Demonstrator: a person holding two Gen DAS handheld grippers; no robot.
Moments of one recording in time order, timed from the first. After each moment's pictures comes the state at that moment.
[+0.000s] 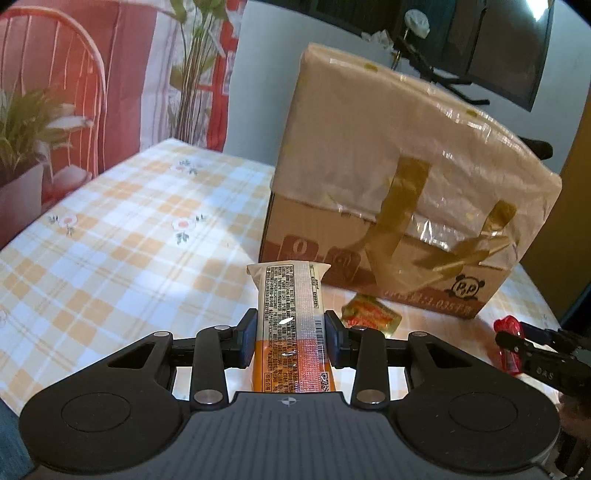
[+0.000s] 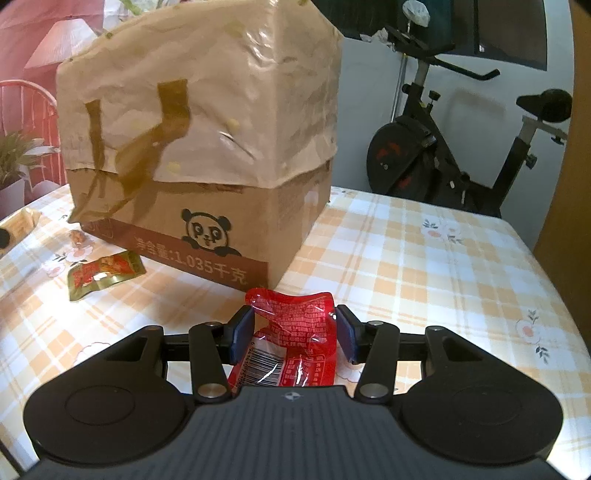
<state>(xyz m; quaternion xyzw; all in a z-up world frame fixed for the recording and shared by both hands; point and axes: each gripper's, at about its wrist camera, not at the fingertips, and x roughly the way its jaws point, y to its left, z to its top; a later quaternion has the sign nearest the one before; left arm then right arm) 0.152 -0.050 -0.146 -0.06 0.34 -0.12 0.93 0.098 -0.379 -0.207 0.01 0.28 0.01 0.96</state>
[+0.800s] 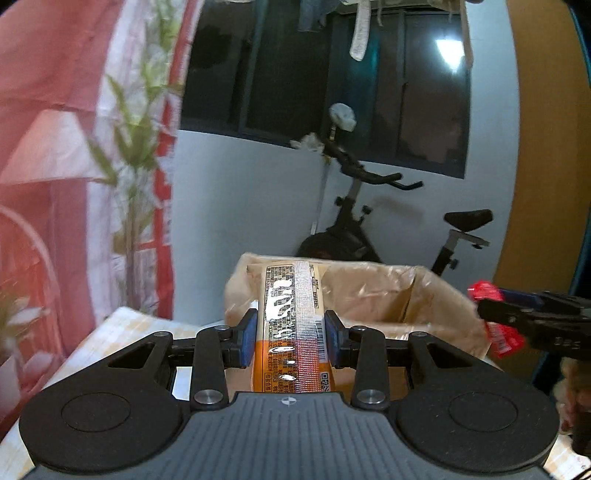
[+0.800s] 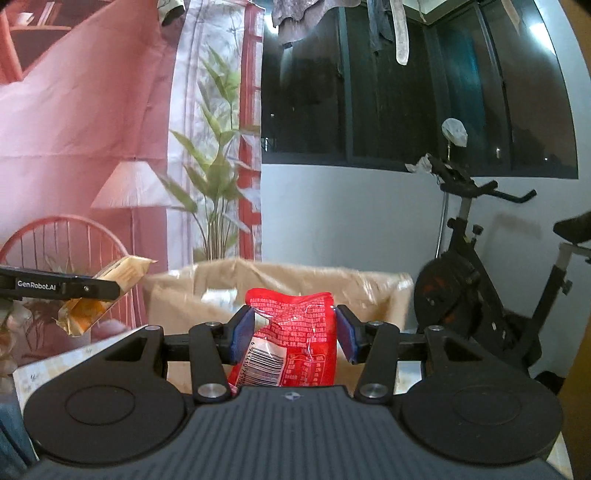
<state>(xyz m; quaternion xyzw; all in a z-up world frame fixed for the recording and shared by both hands) 0.189 -0.080 -0.015 -0.01 0.16 -0.21 0.96 0.109 -0.344 -0.037 0.02 0.09 0.09 0.99</state>
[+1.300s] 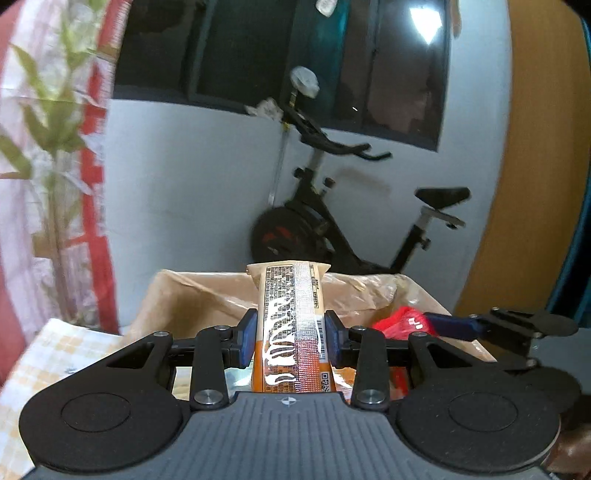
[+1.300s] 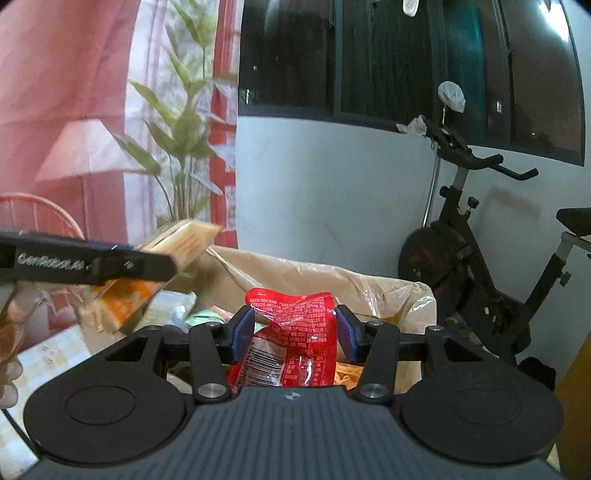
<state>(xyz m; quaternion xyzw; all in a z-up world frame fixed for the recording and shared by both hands) 0.293 -0.158 -0.021 0.00 0.21 -0.28 0.94 0.223 -0.327 -0.026 -0.01 0.18 0.05 0.98</state>
